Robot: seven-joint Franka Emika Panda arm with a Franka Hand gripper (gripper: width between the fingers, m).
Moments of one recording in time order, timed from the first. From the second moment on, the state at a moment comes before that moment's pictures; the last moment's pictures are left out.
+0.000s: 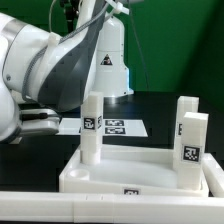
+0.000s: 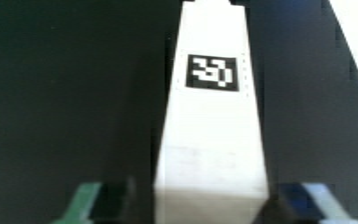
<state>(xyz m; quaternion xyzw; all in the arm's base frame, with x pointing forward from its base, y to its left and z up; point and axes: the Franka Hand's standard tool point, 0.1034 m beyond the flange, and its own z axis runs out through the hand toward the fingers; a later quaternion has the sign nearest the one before) 0.426 -0.221 0.009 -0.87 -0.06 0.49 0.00</state>
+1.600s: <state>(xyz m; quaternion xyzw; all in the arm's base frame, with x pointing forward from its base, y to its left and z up) 0.483 -0.187 0.099 -0.91 -0.07 0.41 0.02</state>
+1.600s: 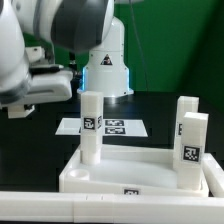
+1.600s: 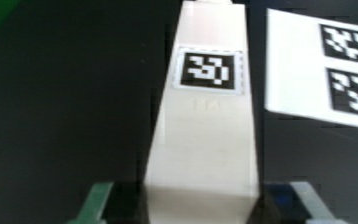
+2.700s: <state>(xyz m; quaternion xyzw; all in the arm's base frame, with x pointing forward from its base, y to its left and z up) 0.545 -0.176 0.140 -0.99 0.01 0.14 0.04</state>
